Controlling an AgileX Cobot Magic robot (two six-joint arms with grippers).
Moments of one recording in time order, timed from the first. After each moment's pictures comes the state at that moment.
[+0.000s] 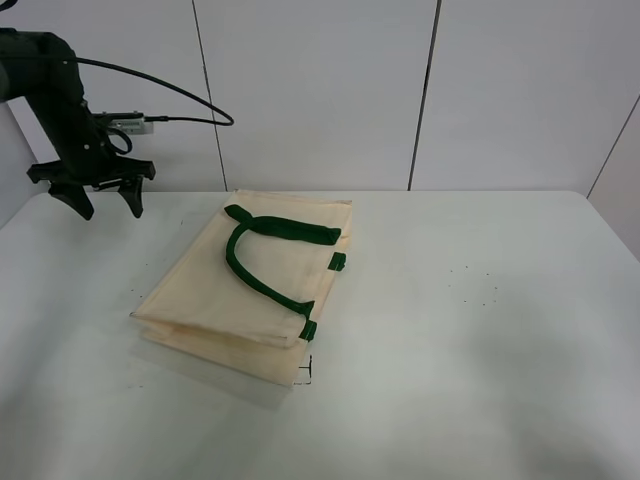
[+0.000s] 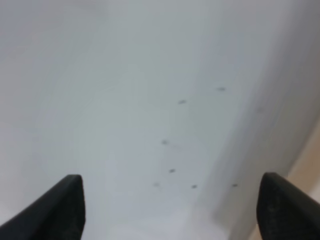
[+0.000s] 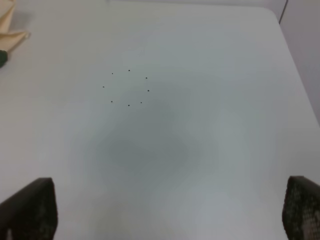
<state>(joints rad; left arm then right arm) 0.02 2.17 -1.93 0.07 1.16 -0.10 0.02 0.00 -0.49 -0.02 1.03 0.02</state>
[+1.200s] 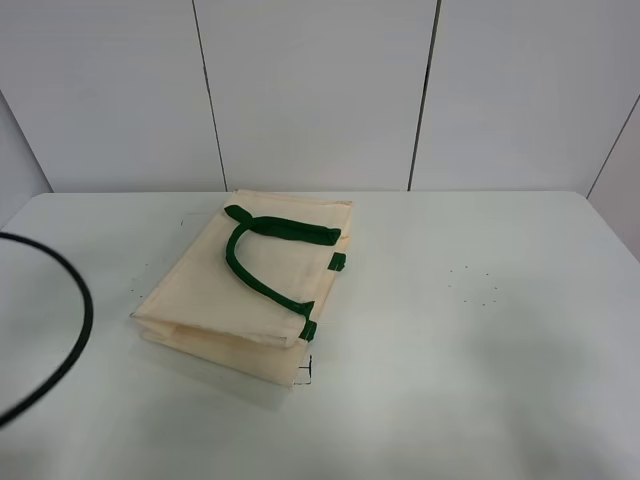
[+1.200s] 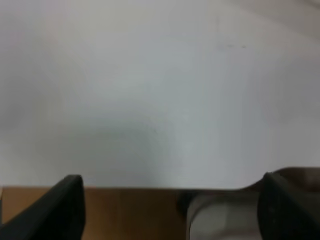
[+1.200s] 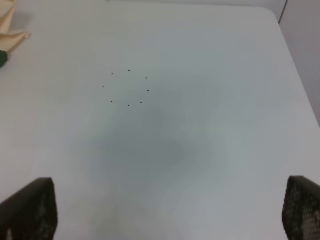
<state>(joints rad) 0.02 0.65 -0.60 0.05 1.04 -0.02 0.02 0.00 -0.49 -0.02 1.03 0.02</state>
